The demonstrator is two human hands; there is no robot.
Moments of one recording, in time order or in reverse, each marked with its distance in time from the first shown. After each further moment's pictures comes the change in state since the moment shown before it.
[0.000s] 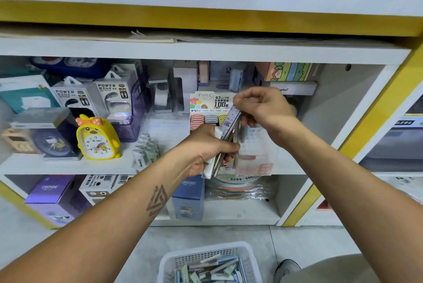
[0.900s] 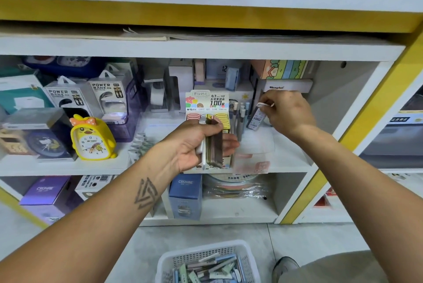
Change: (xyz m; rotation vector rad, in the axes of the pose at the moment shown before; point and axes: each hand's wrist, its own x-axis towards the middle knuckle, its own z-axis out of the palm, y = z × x) left_hand -0.001 0.010 -0.012 -0.485 -0.117 -0.186; right_hand 0.009 0.031 -0.053 -1.012 0.191 -0.226
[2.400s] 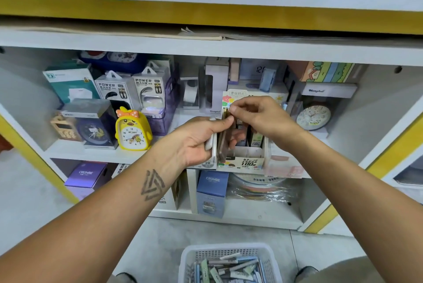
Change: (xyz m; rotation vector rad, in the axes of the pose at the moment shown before) left_hand -0.031 0.021 -0.046 -0.029 0.043 0.052; right_hand 0.001 -0.115 0.036 0.833 -0.373 0.124
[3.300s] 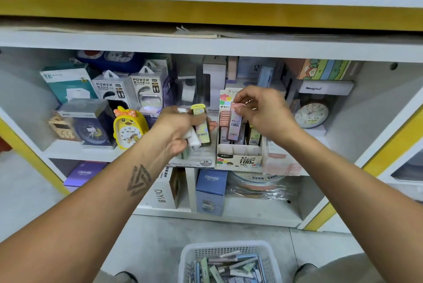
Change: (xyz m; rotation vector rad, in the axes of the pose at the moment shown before) left_hand -0.004 0.017 -0.020 0.023 0.363 0.240; right_hand -0.002 -0.001 -0.005 -0.263 0.171 -0.252
